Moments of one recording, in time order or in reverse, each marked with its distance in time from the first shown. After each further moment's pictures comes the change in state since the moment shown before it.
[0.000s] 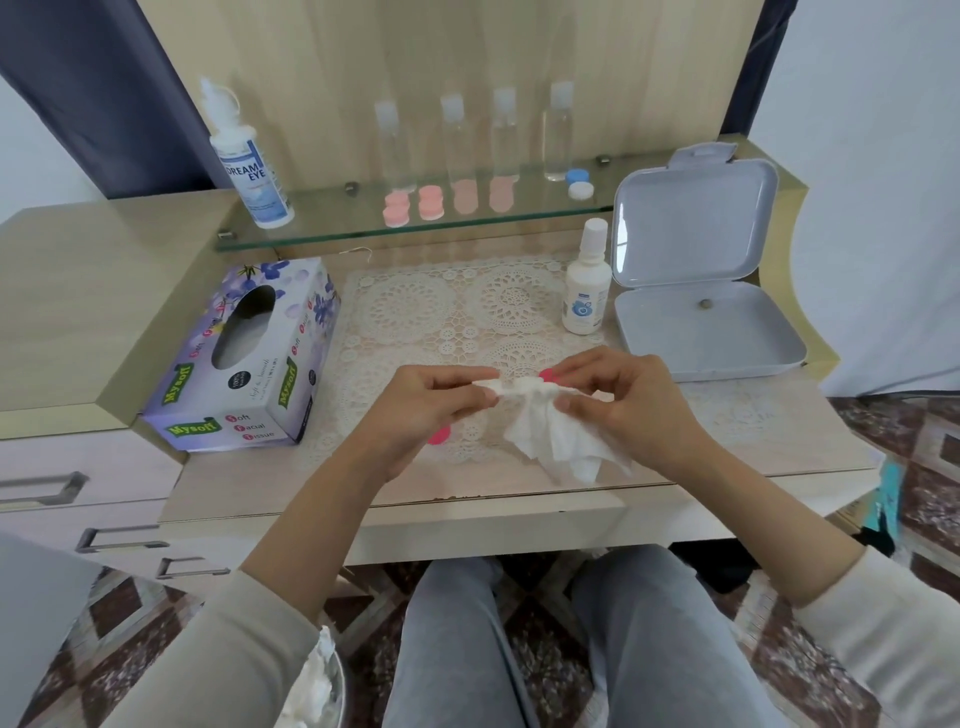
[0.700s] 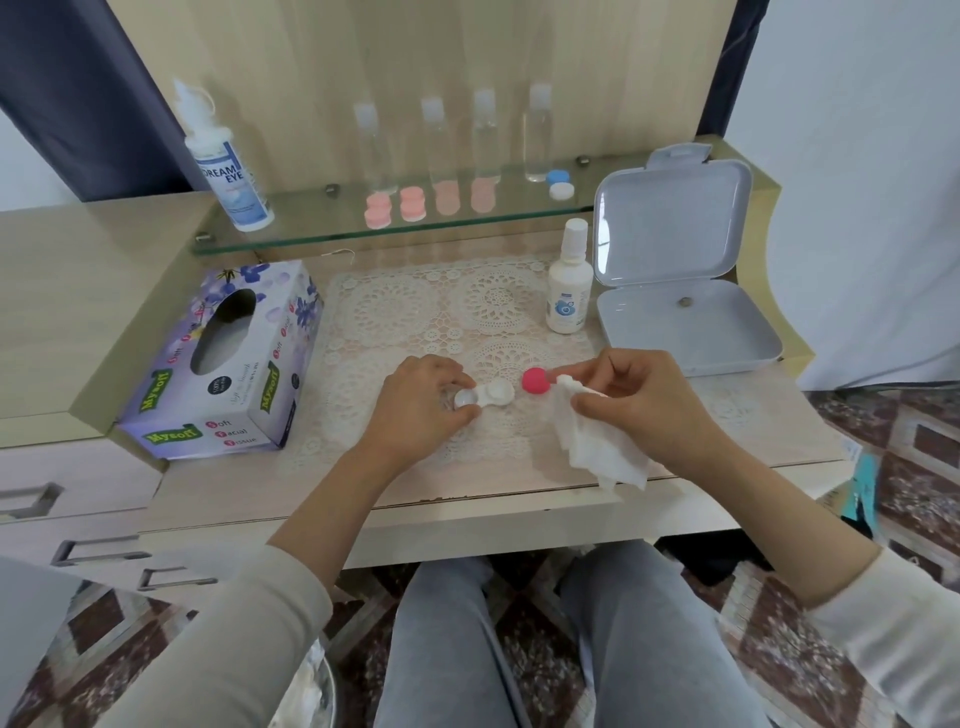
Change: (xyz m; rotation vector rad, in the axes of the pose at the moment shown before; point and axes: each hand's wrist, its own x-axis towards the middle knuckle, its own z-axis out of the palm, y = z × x) left_hand 0.029 -0.025 0.001 0.962 0.182 0.383; right_hand -0.011 -0.008 -0.017 0.094 0.006 0.101
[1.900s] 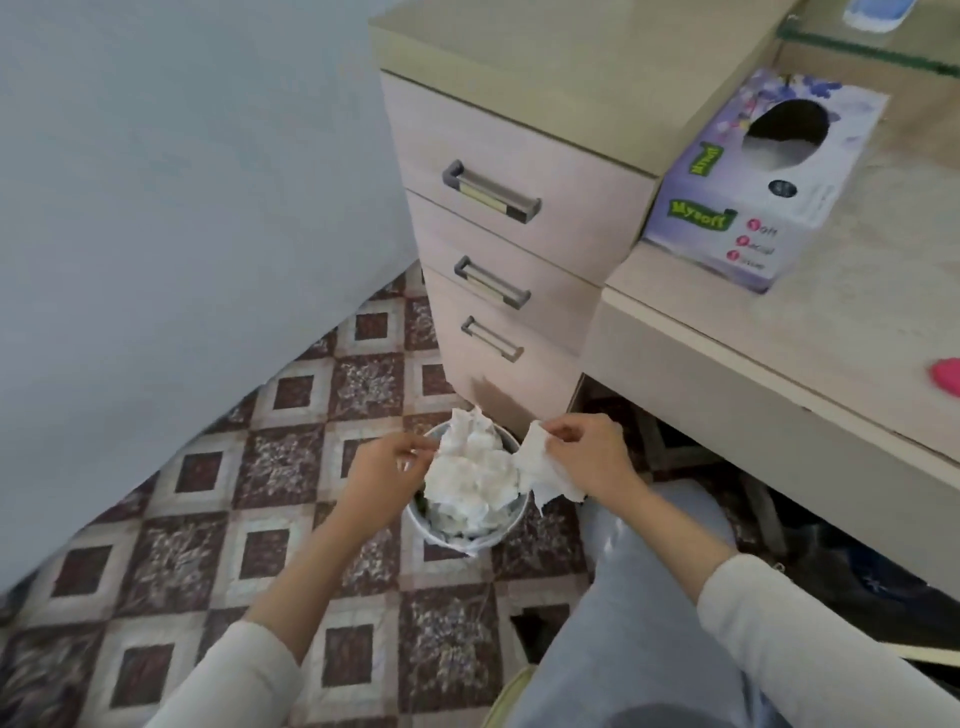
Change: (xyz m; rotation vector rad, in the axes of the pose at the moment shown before) left_hand -0.365 -0.228 -0.017 -0.260 0.319 -0.928; right_hand -0.076 0.072 0.373 -0.313 -0.628 0.083
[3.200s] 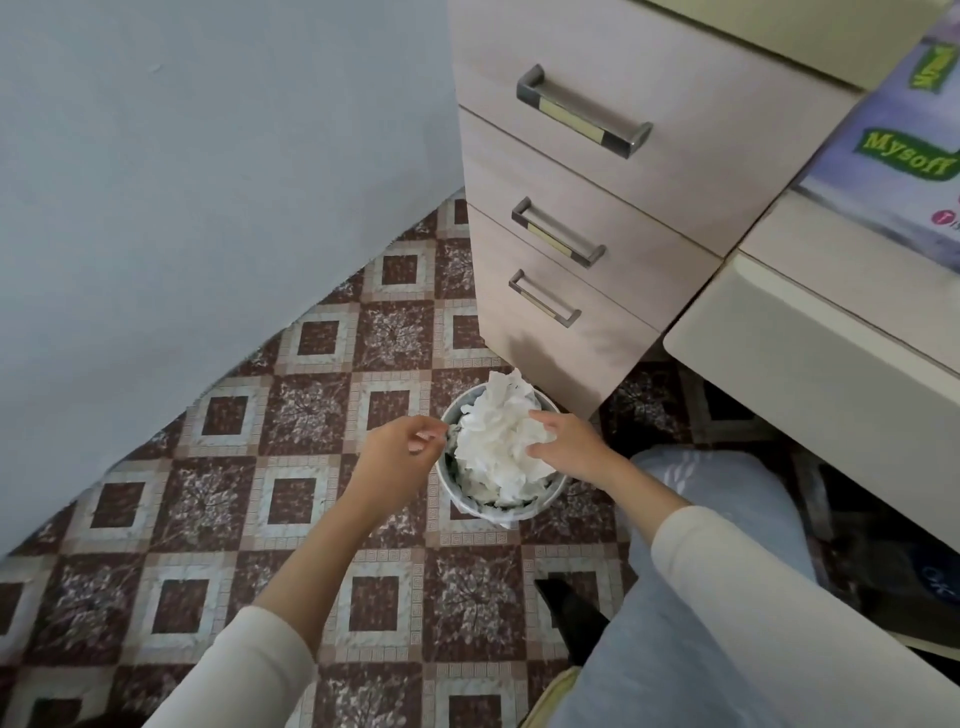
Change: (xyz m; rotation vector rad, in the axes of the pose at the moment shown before) left_hand 0.019 -0.047 -0.003 -0.023 -0.064 -0.147; right_hand 0.055 0.031 0.083 -0.145 -0.508 0.217
